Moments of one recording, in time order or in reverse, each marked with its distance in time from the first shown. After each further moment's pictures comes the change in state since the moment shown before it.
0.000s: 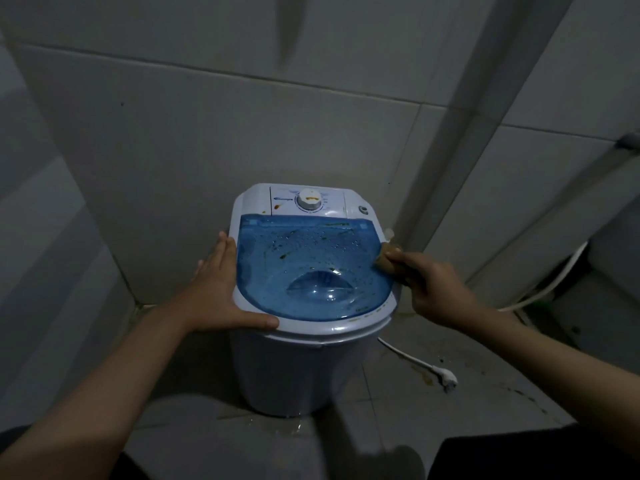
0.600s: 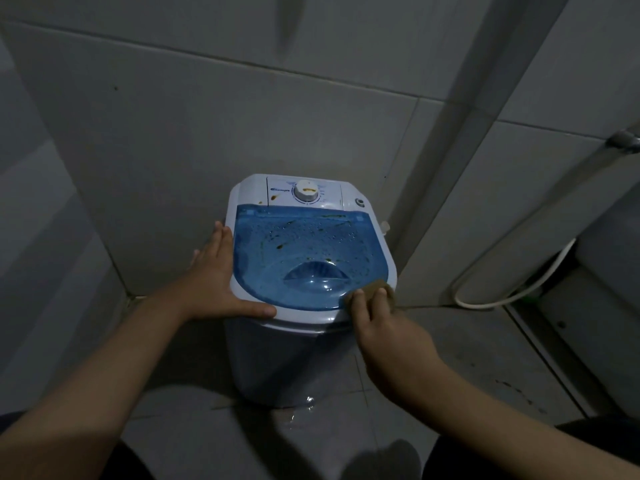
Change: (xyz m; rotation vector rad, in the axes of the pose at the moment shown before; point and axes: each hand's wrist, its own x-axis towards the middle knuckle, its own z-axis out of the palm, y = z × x) left_hand 0.001 -0.001 0.001 -0.018 0.006 0.021; right_hand -0.065 -0.092 0.034 -0.750 -0.161 -0.026
